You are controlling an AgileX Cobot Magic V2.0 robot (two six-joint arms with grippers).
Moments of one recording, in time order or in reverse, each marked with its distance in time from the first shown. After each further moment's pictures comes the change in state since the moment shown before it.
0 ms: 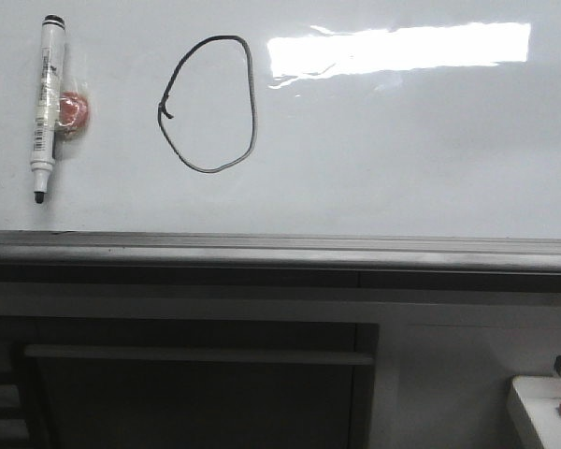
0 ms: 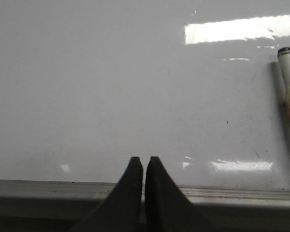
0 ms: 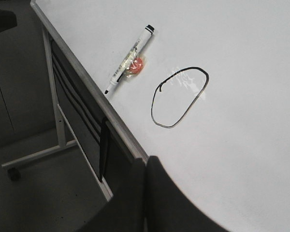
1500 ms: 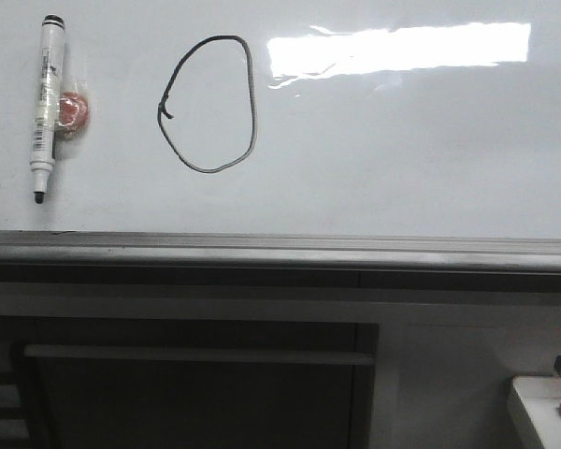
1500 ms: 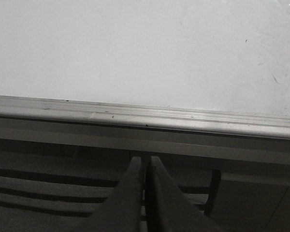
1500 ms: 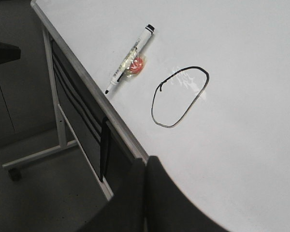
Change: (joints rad) left arm -0.012 -0.022 0.064 0.104 0.153 -0.157; right arm 0.000 0.000 0.000 0.002 0.000 0.004
